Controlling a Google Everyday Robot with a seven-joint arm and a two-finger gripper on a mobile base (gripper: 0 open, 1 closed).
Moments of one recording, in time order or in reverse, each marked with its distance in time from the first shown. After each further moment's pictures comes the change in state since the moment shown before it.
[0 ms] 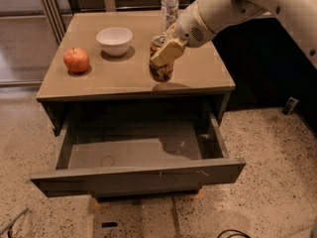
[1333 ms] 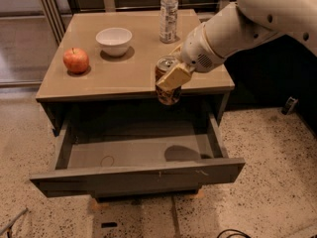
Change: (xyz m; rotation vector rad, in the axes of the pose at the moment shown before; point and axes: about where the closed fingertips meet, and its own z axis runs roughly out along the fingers) arm 0.024 0.067 -0.006 0.028 0.060 -0.028
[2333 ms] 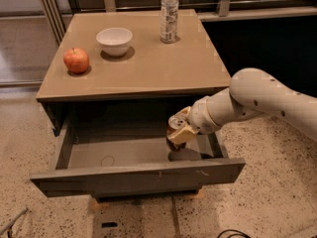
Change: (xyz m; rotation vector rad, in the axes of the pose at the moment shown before) arm 0.156 0.038 0.109 -0.049 0.000 0.074
